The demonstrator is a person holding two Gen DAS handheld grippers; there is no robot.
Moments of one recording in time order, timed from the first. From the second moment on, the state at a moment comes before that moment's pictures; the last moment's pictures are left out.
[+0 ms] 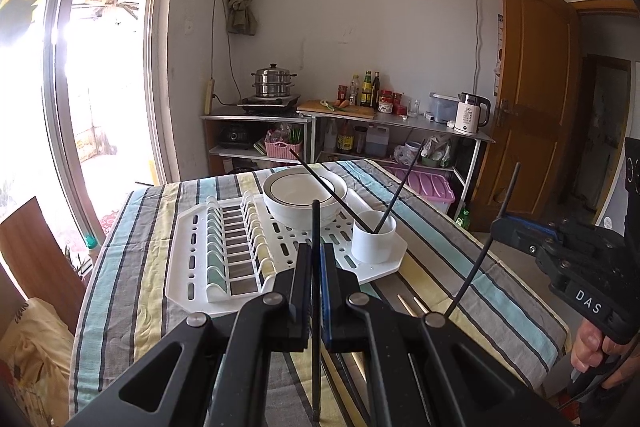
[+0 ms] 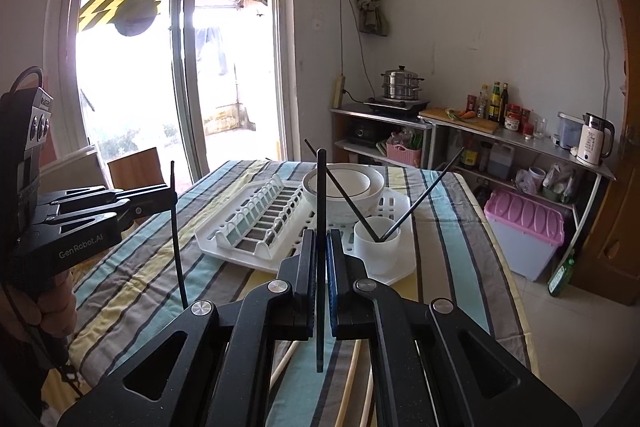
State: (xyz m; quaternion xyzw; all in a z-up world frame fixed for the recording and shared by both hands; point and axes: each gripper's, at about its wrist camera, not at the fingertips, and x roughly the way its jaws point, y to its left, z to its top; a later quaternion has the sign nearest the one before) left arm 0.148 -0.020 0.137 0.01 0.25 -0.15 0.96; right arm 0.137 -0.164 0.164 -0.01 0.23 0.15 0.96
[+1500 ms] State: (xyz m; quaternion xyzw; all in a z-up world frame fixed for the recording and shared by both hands) left arm 0.324 -0.109 0.220 -0.01 0.24 -0.23 0.94; right arm 0.275 -0.210 0.219 0.02 0.20 0.11 0.97
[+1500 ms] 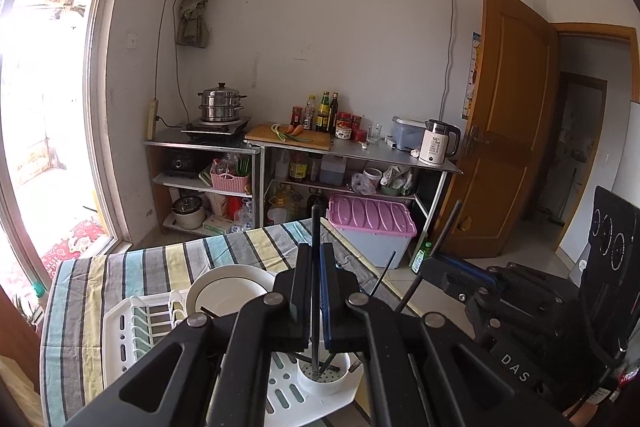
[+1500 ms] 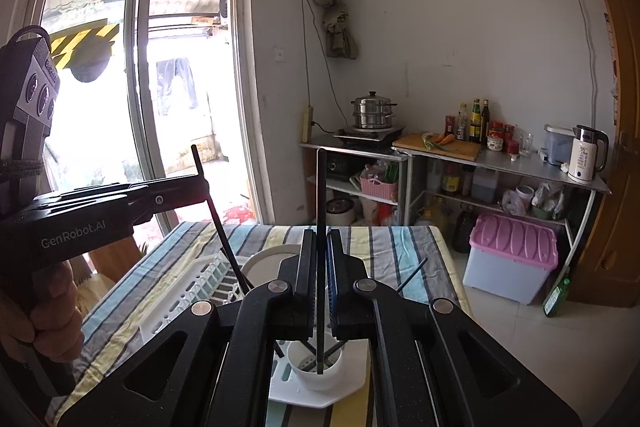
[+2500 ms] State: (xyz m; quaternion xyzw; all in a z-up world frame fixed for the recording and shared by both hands) left arm 0.376 -0.089 0.137 -0.02 0.30 -0.18 0.94; right arm 0.322 -0.246 0.154 0.06 0.28 0.08 0.95
